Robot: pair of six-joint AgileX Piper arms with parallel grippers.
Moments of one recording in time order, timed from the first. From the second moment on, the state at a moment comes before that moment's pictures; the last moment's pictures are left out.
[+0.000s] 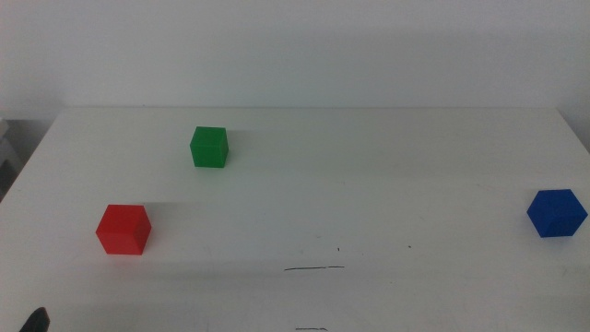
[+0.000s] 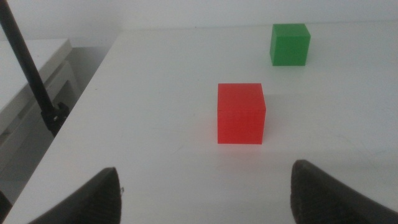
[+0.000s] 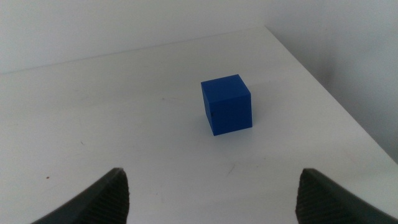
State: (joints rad) left arm 0.05 -0.01 0.03 -0.07 0.30 0.09; right arm -0.08 0.04 0.03 -0.06 0.25 0.22
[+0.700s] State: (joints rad) left arm 0.05 0.70 -0.94 -0.10 1.05 0.09; right arm -0.08 0.04 0.03 -0.06 0.25 0.22
